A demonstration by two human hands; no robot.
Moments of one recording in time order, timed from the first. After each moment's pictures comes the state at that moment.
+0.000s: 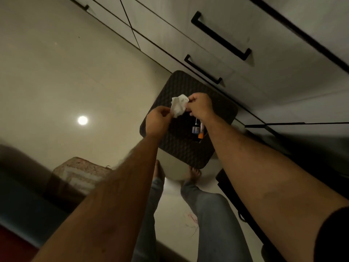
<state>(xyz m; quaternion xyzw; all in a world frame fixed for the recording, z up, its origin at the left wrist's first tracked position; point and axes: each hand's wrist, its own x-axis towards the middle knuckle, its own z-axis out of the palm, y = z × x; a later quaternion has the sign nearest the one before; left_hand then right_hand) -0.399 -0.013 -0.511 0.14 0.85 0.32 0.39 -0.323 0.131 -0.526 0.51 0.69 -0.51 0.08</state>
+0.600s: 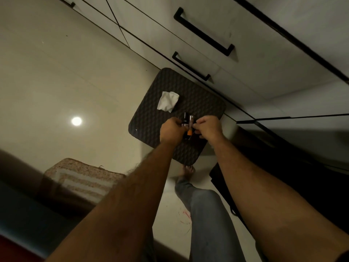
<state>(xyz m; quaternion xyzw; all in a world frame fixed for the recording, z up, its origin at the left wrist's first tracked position) -0.324 0.019 -0.517 0.17 0.85 0.23 0.45 -0.228 0.118 -0.516 0.62 0.59 -0.52 0.10</state>
